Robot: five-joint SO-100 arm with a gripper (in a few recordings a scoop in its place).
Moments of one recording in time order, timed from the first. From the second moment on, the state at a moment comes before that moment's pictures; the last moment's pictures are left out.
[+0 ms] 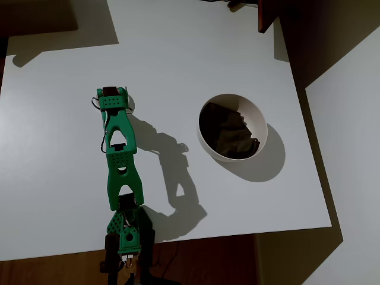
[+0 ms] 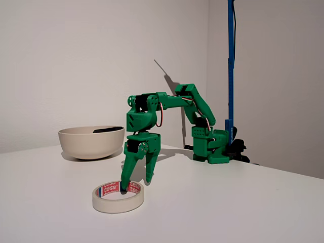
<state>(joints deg) -6.2 50.5 49.7 84.3 5.2</state>
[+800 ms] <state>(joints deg) -5.3 47.8 49.0 81.2 5.1</state>
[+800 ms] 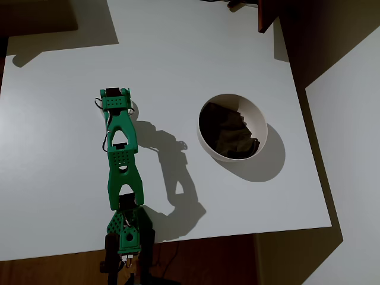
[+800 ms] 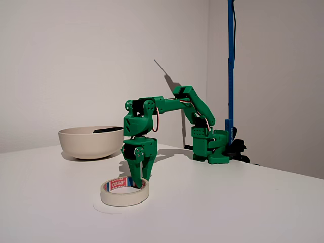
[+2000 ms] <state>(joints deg) -0.3 81.7 39.3 99.5 4.7</state>
